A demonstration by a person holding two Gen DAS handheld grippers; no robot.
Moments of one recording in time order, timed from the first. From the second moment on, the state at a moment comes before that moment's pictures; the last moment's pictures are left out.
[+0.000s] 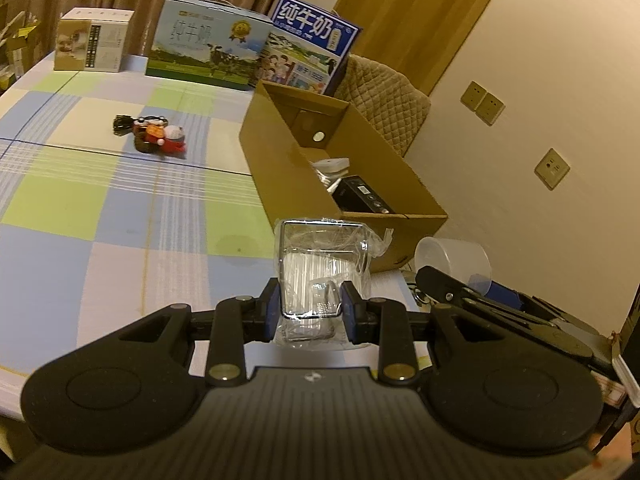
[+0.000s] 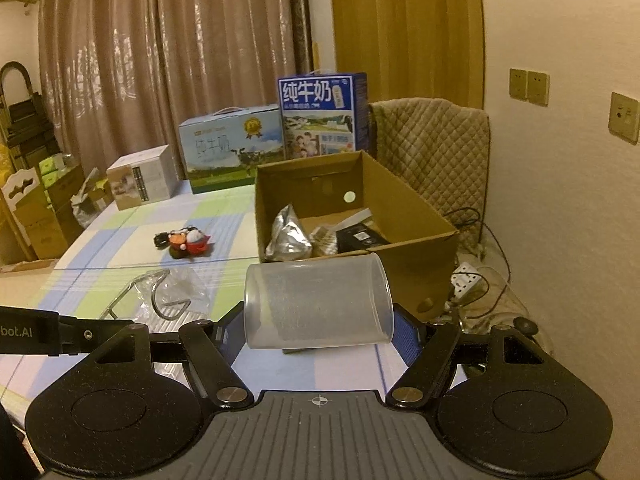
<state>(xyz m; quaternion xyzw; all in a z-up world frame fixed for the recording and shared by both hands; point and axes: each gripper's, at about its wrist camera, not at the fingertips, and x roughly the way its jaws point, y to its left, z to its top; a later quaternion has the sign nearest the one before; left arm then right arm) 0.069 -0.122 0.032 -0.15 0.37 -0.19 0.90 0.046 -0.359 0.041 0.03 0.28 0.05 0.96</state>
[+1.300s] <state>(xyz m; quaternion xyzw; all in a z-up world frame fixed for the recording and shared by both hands) 0.162 -0.202 0.060 -0.11 0.36 -0.22 0.90 0.166 -0.421 0.073 -0.02 0.27 0.06 0.96</state>
